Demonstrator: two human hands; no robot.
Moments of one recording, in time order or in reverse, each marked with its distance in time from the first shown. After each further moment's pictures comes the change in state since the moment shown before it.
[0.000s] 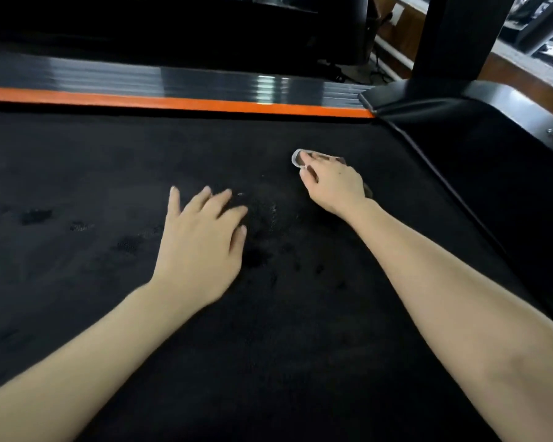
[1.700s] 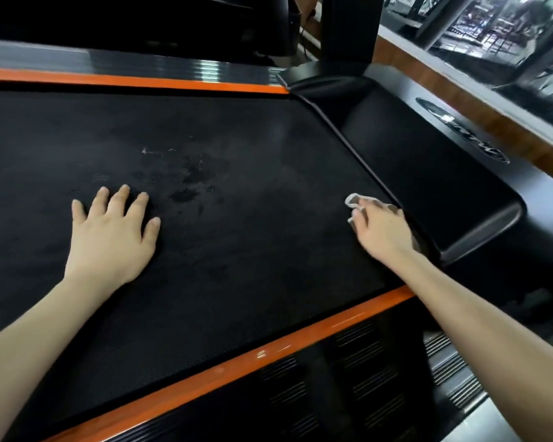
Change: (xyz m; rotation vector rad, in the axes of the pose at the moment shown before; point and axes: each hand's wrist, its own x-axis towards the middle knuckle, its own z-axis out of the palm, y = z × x) left_hand -0.085 0.000 0.009 0.074 -0.089 -0.159; right_hand -0.253 0.122 -0.022 -0.052 0.103 0.404
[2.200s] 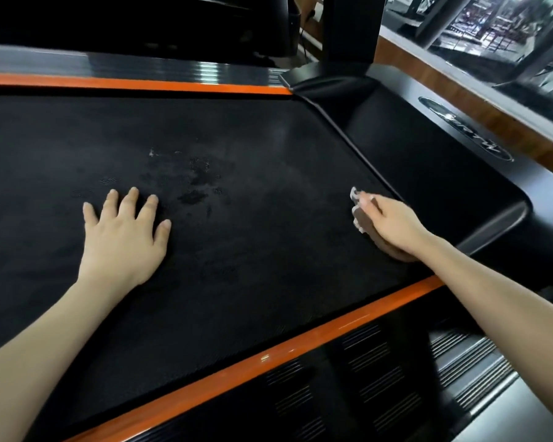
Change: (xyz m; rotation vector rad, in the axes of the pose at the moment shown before) left_hand 0.001 0.001 -0.001 0.040 -0.038 -0.002; right_hand 0.017 0.011 -0.020 0.285 -0.168 -0.025
